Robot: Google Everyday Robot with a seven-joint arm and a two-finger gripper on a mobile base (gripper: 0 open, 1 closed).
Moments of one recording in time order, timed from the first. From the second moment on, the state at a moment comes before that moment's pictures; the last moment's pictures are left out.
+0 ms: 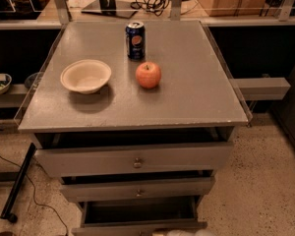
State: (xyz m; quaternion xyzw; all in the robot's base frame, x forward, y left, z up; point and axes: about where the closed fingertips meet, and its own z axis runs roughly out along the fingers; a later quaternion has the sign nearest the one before) arm 0.409 -0.054 0.153 -0.09 0.89 0.37 0.23
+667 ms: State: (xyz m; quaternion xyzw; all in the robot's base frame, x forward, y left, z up) arm 0.411 -0.047 0.157 -0.09 0.89 0.38 0.24
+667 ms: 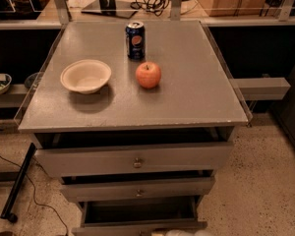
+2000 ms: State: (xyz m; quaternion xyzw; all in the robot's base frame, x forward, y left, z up) arm 0.412 -0.043 0.165 -0.09 0.88 0.38 0.26
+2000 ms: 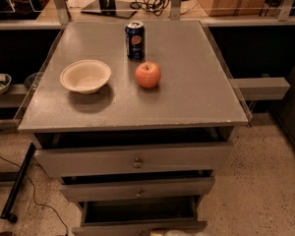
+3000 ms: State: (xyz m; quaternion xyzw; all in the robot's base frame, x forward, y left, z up) arm 0.422 -0.038 0.172 -0.08 0.88 0.38 0.28
